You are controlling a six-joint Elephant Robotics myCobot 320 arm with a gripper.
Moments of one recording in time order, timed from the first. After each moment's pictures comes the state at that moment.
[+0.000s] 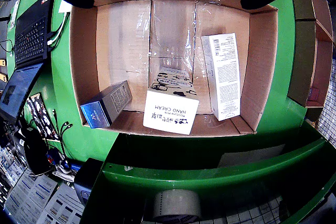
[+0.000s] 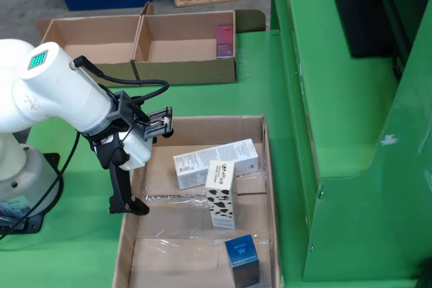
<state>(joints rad) 0.01 -0.04 -1.36 0.24 1.62 0.00</state>
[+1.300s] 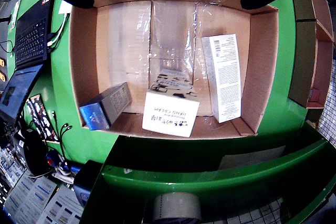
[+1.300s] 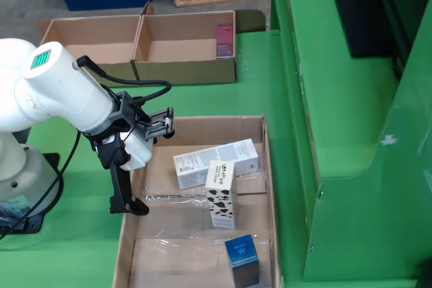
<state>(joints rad) 0.01 -0.06 -1.34 0.22 1.62 0.01</state>
